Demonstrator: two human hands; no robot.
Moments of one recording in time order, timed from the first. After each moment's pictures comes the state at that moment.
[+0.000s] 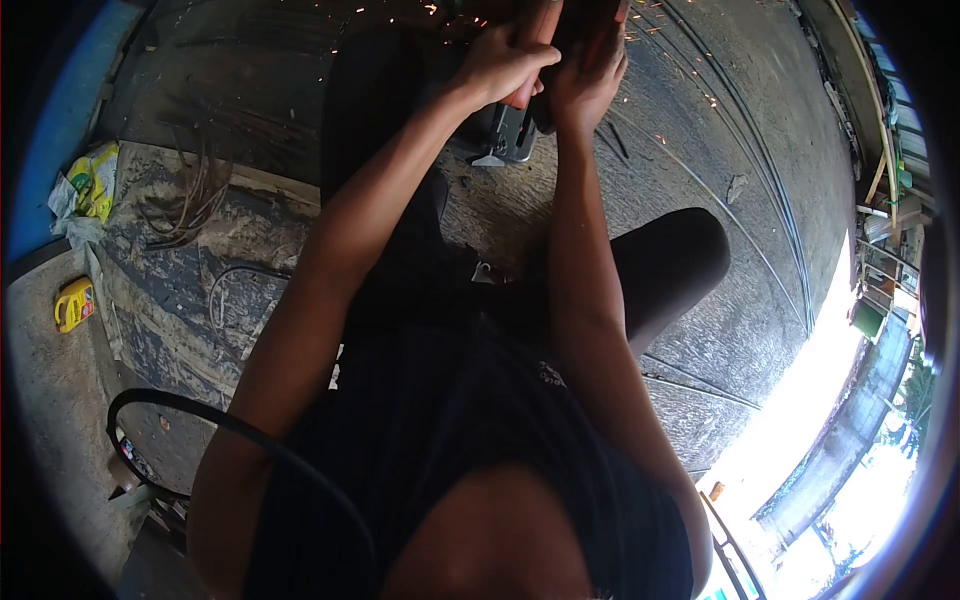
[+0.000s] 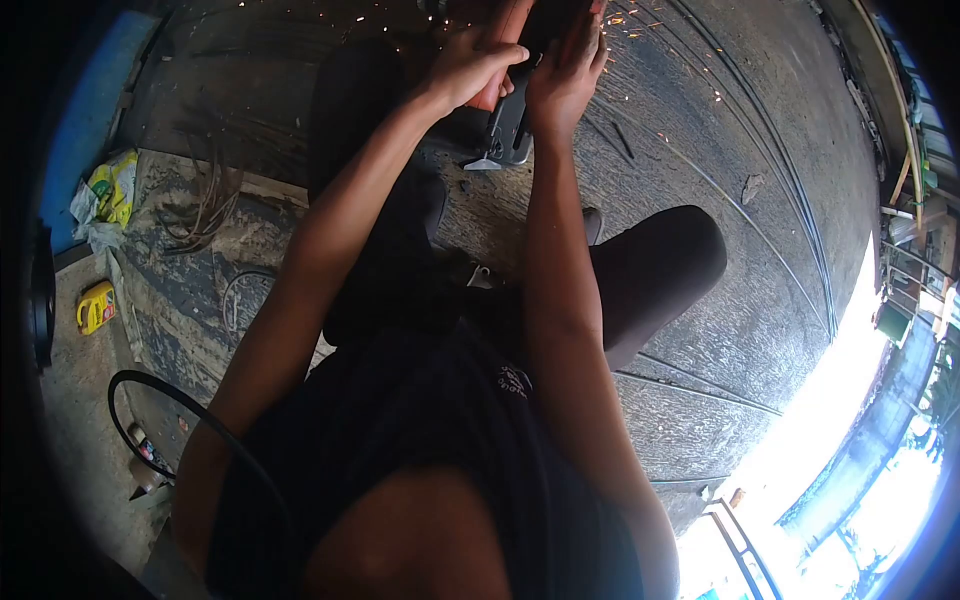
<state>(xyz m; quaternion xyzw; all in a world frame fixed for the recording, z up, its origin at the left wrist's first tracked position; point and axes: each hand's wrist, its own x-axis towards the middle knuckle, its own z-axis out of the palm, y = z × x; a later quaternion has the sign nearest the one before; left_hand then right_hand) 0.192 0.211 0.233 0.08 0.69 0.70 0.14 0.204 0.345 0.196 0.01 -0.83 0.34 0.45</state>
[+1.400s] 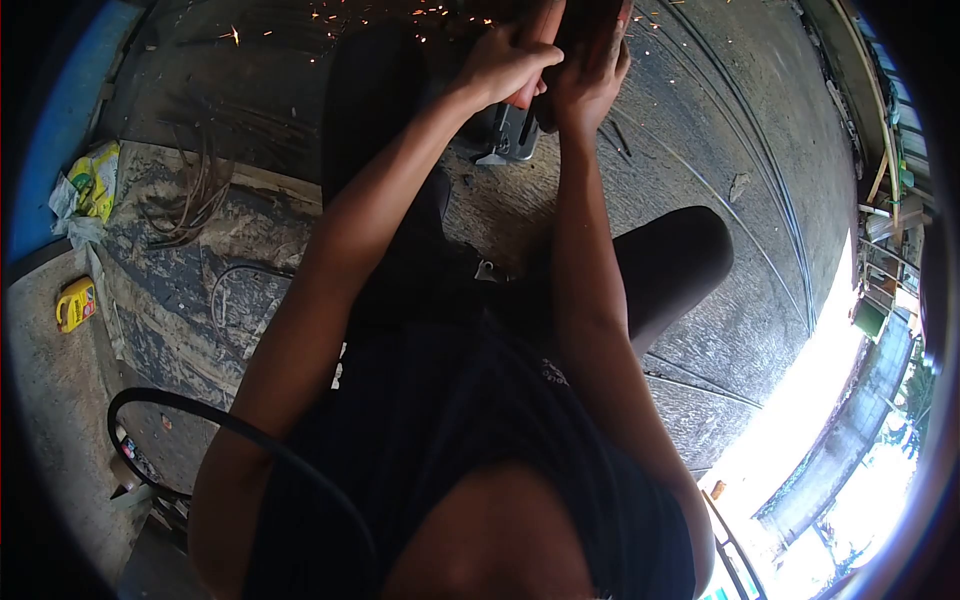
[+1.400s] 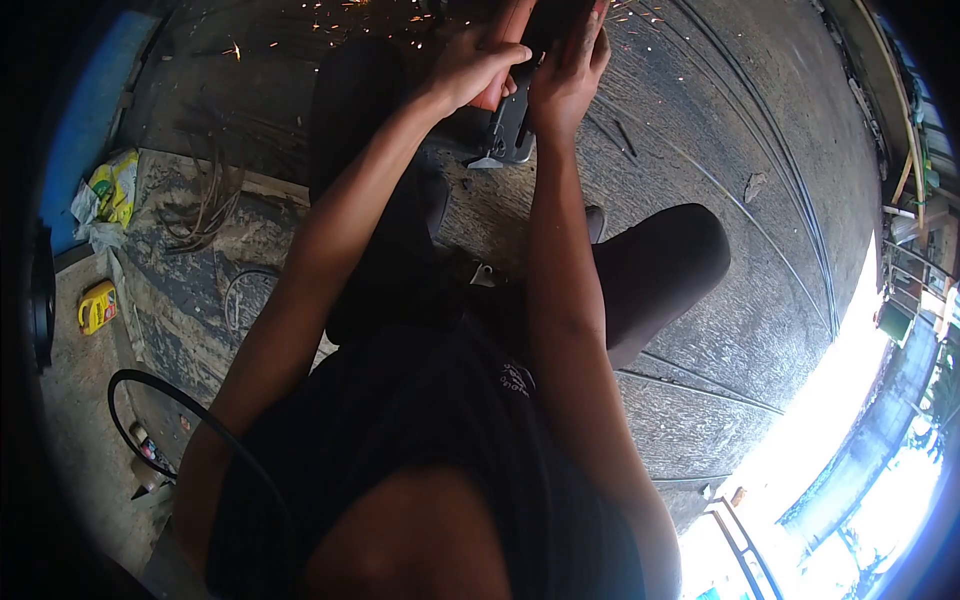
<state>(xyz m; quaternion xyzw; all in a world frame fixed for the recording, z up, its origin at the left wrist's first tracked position) 0.193 0.210 0.232 0.09 0.68 0.72 0.15 0.208 0.343 0.201 0.01 -0.84 0.36 0.42</state>
